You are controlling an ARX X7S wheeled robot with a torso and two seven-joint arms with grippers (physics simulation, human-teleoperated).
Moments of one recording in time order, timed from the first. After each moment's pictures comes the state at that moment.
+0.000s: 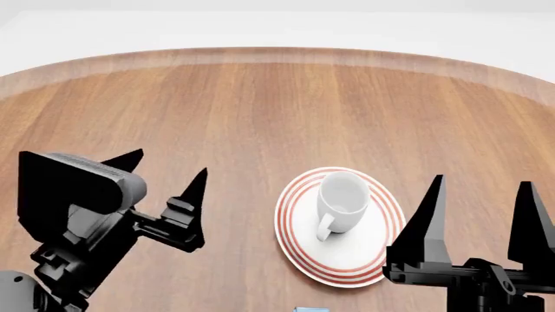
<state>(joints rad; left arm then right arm) -0.94 -1.22 1.08 0.75 -1.32 -0.08 -0.69 -0.13 0.39 -0.16 -0.52 0.15 -0.45 0.41</state>
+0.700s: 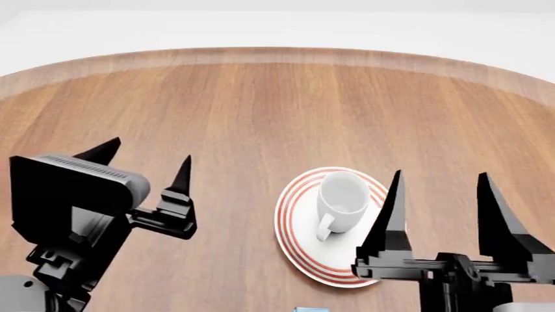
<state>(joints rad) -0.92 -1.20 1.08 0.75 -1.17 -0.11 -0.83 -0.11 0.37 -0.24 -0.74 0.12 -0.08 0.45</state>
